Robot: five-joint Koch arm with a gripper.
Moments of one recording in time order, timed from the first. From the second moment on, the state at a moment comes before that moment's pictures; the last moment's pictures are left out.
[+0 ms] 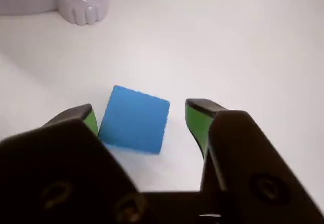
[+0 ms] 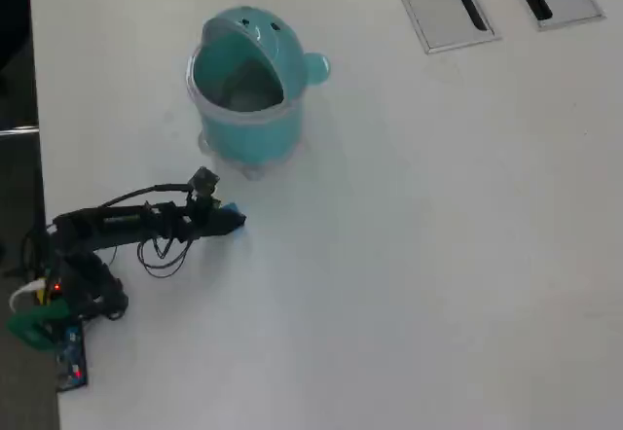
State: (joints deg) arm -17.1 97.6 135.0 4.4 -111.7
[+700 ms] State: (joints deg) arm -16.5 89.4 135.0 3.1 -113.4
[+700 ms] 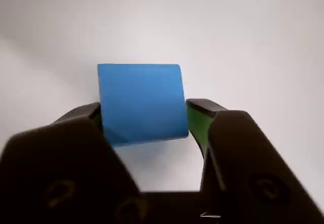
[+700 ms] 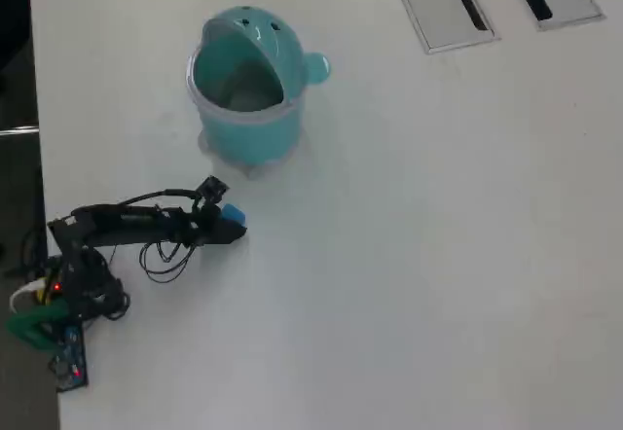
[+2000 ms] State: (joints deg) arm -51.2 89.4 77.3 13.4 -99.1
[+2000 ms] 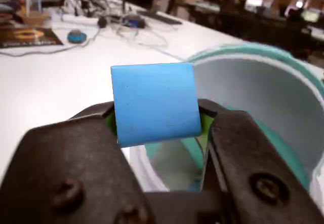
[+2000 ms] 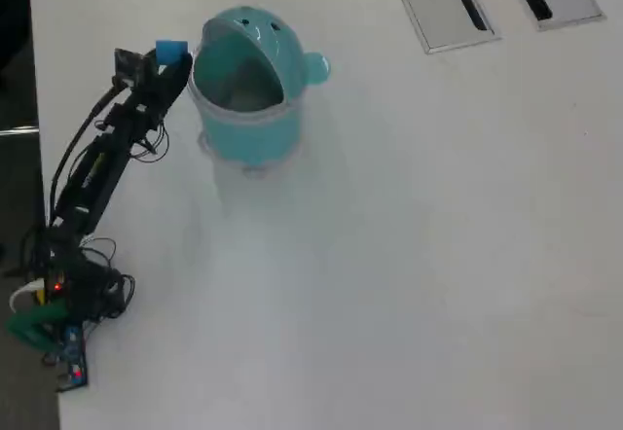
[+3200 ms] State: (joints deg) arm -37.0 87.3 81.4 4.9 -94.9
